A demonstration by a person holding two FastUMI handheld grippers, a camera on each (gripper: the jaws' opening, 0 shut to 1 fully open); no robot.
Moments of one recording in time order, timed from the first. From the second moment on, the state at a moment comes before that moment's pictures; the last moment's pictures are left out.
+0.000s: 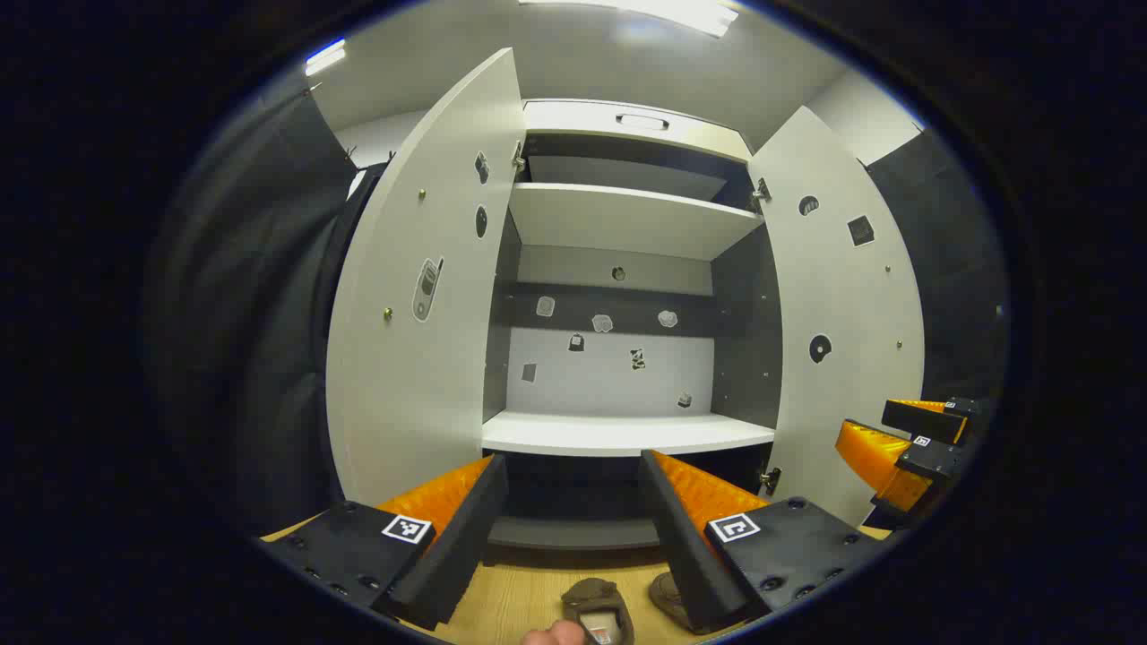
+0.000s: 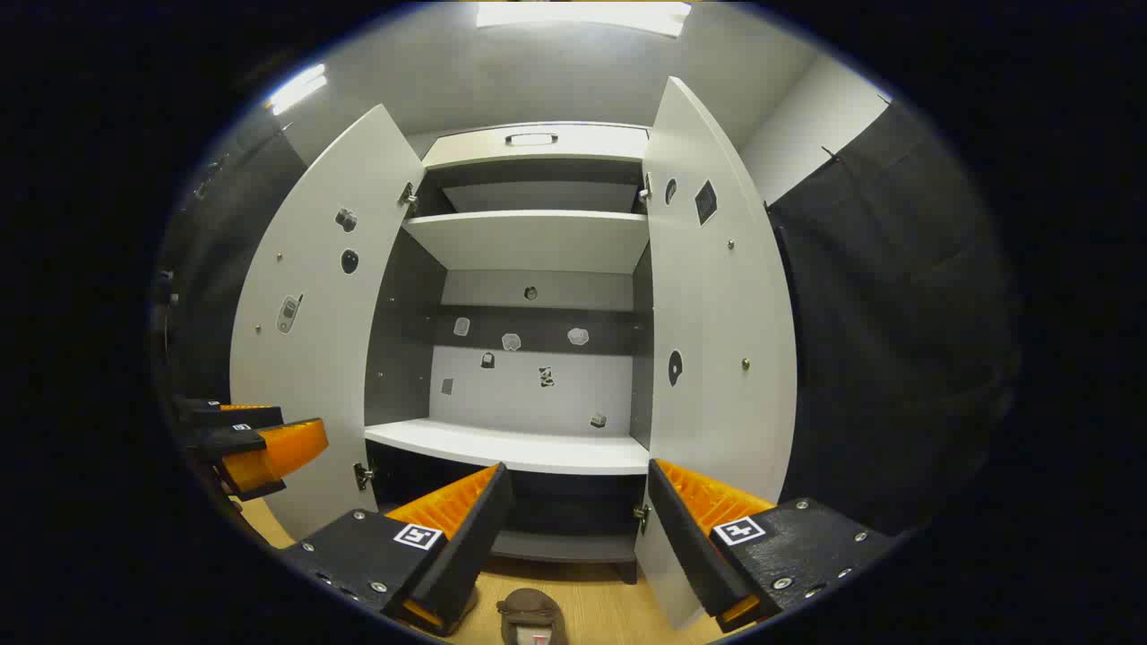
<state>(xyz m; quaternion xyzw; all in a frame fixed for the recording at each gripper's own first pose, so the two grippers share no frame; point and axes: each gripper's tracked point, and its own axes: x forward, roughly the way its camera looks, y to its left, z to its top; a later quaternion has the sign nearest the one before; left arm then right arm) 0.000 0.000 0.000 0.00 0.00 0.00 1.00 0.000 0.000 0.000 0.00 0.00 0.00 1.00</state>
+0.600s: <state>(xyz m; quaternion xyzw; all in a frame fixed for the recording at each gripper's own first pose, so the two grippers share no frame) -0.011 0.007 0.010 0.01 -0.01 0.01 1.00 -0.006 -0.008 0.010 0.00 -0.01 -0.01 1.00</state>
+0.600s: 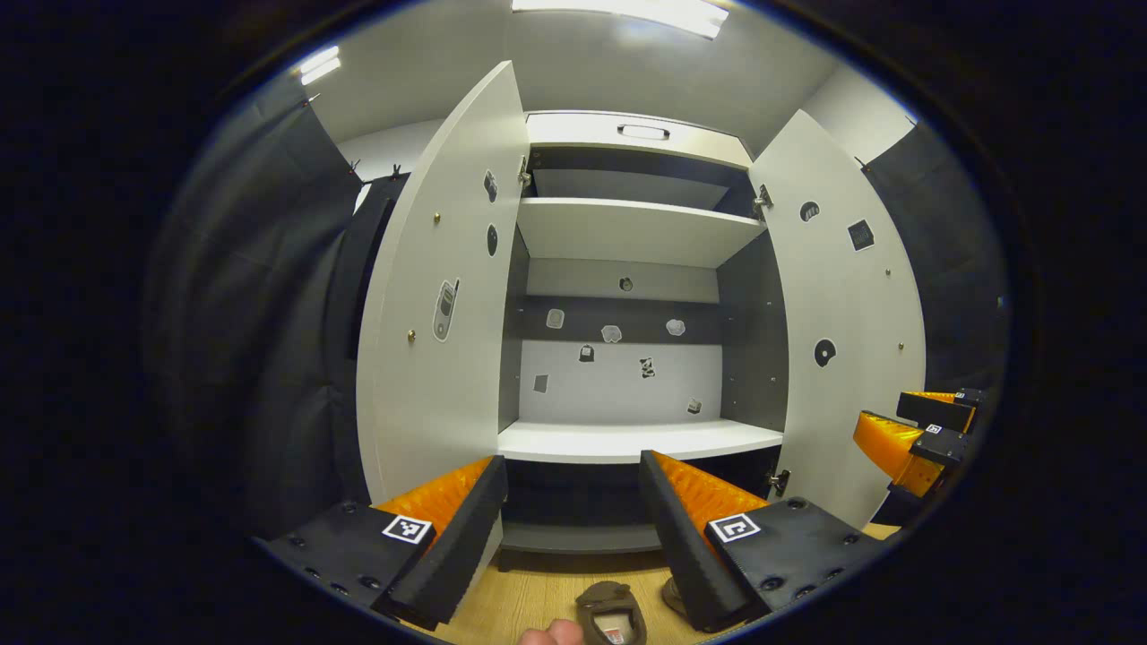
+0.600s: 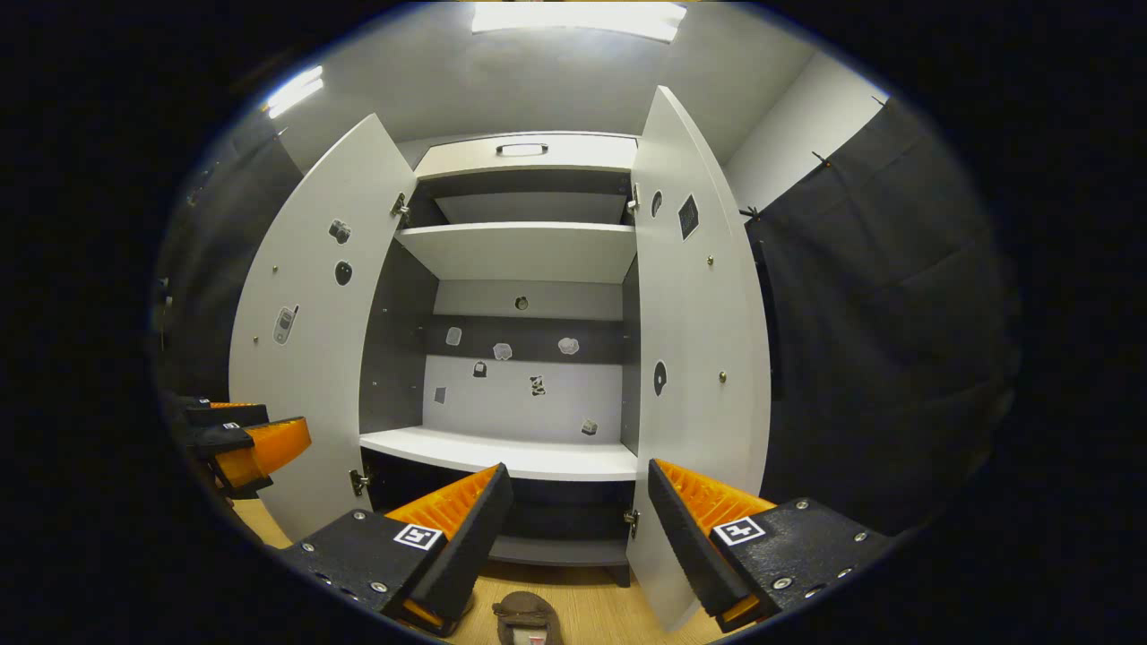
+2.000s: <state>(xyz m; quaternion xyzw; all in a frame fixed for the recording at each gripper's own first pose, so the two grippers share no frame) -0.032 0.037 0.019 0.00 -0.01 0.05 1.00 0.005 0.015 -0.242 -0.05 0.26 0.07 0.96</state>
